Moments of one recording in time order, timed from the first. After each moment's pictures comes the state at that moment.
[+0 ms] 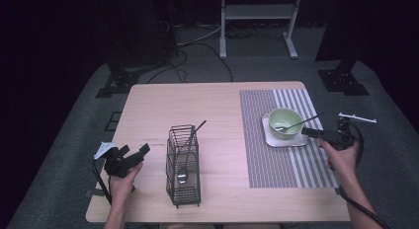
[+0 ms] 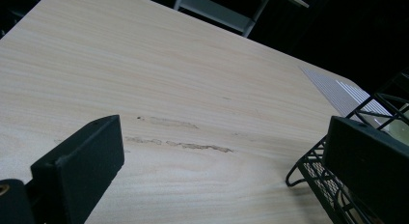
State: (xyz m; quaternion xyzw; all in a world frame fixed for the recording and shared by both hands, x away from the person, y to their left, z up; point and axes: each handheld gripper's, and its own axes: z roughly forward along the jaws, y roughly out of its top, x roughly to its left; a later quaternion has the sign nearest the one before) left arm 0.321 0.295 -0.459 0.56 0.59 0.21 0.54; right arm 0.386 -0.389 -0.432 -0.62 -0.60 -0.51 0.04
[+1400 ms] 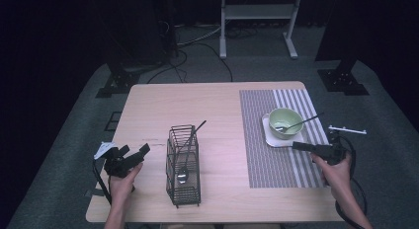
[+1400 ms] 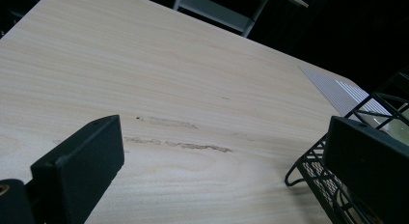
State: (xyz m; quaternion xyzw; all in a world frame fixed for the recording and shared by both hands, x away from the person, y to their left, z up) left arm 0.320 0.294 -0.458 0.56 0.59 0.21 0.54; right arm 0.352 -0.358 -0.445 -0.58 -0.63 -0.51 0.07
